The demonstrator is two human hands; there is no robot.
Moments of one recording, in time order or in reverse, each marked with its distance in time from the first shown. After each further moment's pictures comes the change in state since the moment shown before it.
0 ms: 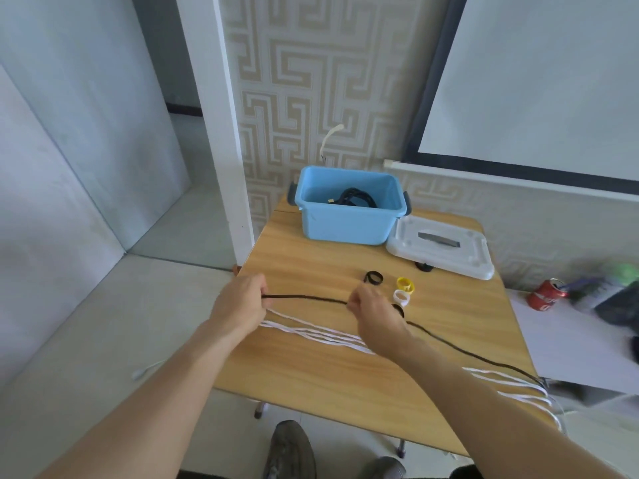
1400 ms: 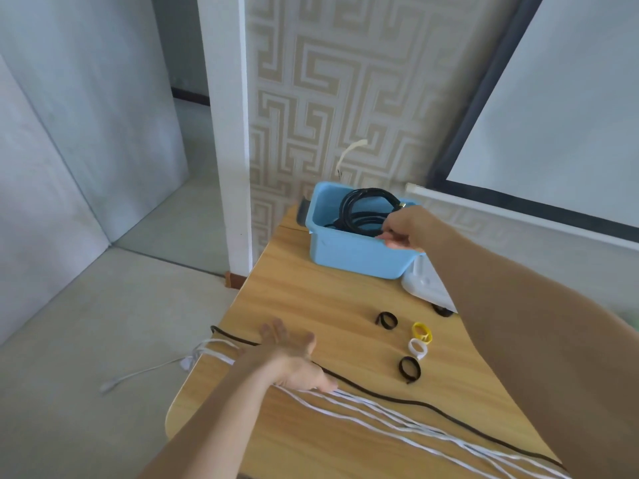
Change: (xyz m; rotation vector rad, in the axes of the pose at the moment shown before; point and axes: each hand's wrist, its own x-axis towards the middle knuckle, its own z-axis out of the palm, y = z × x) left_hand 0.027 0.048 0.018 0.112 -0.873 -0.082; right_hand 0.211 -0.040 -0.123 0.468 0.014 0.752
